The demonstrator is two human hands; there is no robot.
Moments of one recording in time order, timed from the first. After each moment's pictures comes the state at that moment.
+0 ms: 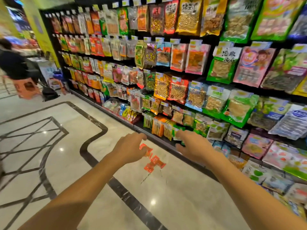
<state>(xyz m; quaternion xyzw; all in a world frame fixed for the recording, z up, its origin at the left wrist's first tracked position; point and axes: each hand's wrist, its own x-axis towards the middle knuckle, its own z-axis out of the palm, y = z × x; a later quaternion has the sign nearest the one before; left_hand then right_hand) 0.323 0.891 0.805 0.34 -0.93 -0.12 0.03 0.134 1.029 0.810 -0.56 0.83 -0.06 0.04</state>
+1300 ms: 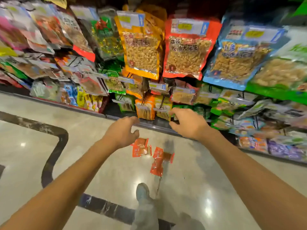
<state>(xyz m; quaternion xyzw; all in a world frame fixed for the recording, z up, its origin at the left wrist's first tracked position) -0.124 0.227 0.598 0.18 -0.96 -0.18 -0.14 -0.261 0.423 0.603 -0.36 0.90 -0.10 0.22</state>
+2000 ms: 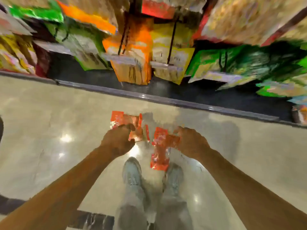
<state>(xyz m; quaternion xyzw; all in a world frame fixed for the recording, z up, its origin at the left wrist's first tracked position) -0.235 0.111 0.078 0.19 -0.89 -0.23 -0.34 -0.329 0.343 0.064 -0.19 0.89 -0.07 0.41</state>
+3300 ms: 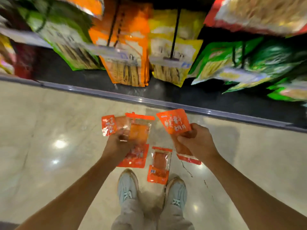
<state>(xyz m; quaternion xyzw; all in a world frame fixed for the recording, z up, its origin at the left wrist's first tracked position) -0.237 0.121 -0.013 0.46 -0.67 -0.55 -0.18 -0.355 0.346 0.023 0.02 0.86 -0.36 0.36</state>
